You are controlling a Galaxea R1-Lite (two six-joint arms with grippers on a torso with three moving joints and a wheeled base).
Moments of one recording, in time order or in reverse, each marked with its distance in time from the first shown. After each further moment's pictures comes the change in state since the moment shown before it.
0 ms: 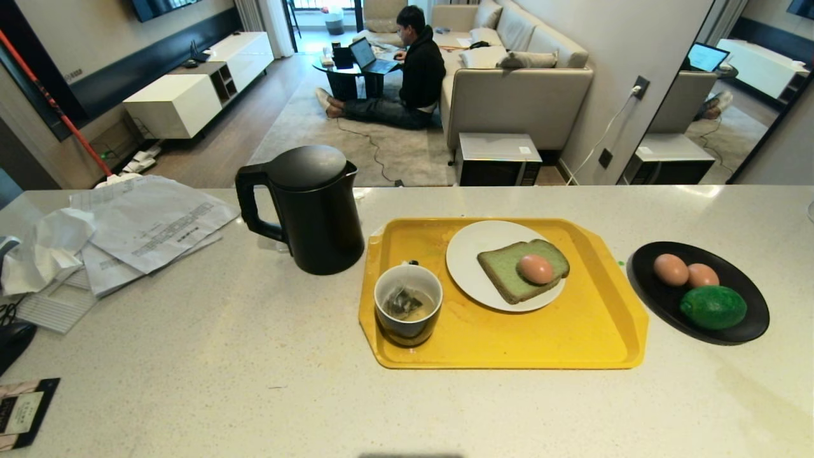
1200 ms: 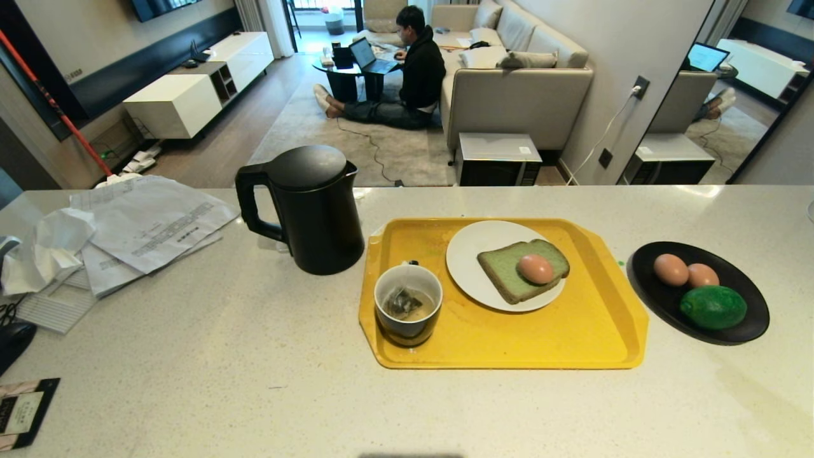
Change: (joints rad) left arm 0.000 0.000 0.000 0.000 0.000 0.000; right arm 0.000 0.000 0.000 0.000 0.000 0.000
